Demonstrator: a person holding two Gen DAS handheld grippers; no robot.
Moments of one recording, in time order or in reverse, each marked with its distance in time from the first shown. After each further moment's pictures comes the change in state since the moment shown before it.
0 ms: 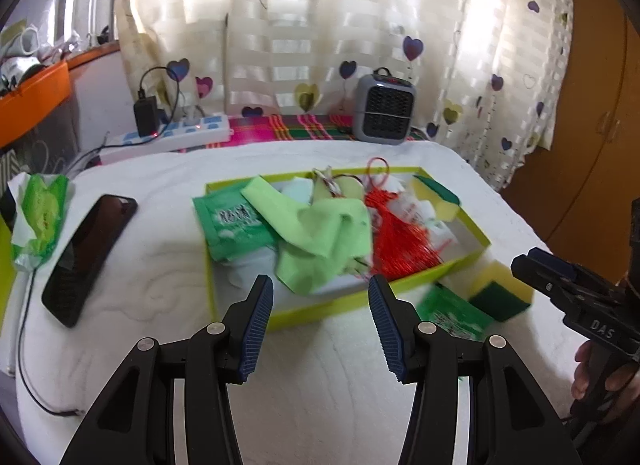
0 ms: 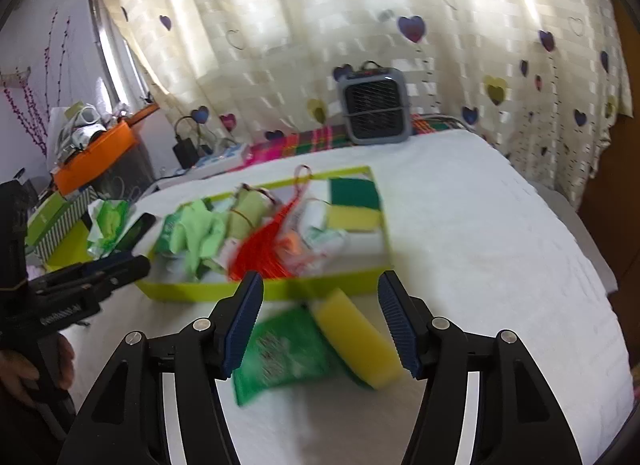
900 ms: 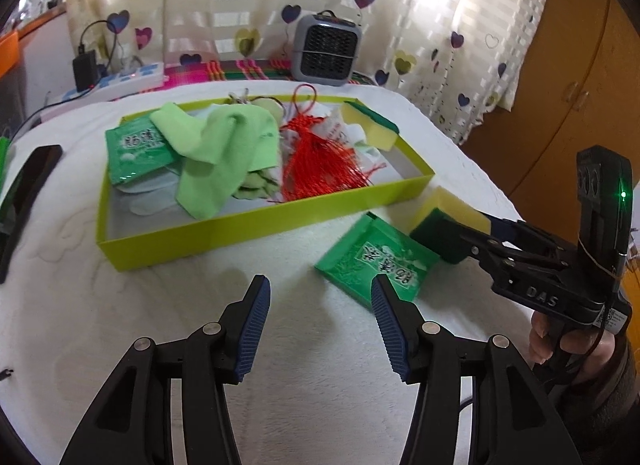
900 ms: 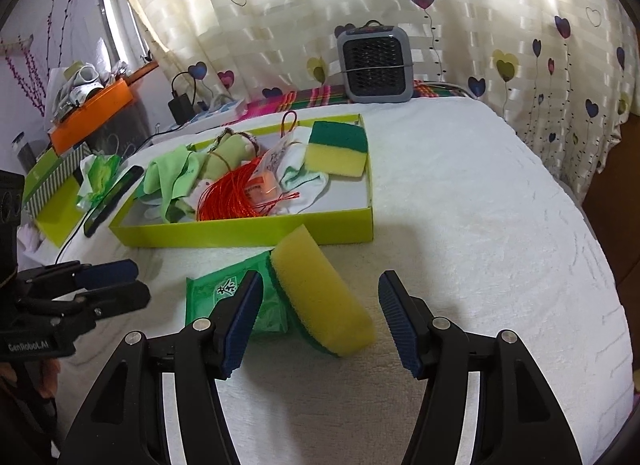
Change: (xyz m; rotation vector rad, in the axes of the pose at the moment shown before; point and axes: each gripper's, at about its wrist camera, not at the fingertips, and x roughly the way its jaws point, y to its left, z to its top) left arm 0.025 -0.040 -0.035 0.026 0.153 -0.162; right arm 0.022 -0.016 -0.021 -0.072 0.106 0.022
